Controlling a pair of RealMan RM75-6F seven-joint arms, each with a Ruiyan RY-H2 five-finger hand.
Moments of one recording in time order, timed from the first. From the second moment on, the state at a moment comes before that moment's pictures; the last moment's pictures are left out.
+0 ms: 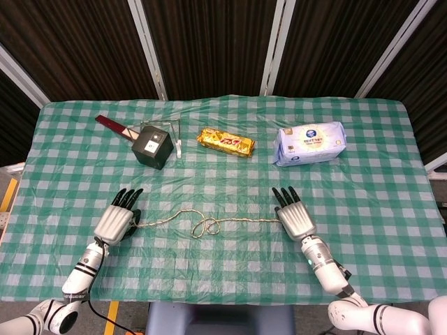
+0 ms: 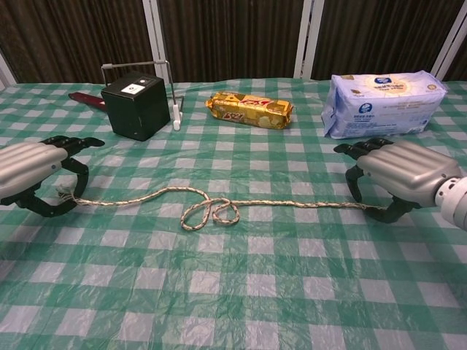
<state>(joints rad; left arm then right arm) -0.49 -1.60 -0.04 -1.16 1.47 1.13 0.14 0.53 -1.60 0.13 -1.41 -1.21 1.00 -0.71</state>
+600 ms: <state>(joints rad) -0.49 -1.60 -0.04 -1.16 1.46 1.12 0.16 0.55 -1.58 0.10 -1.42 -1.15 0.99 -0.70</state>
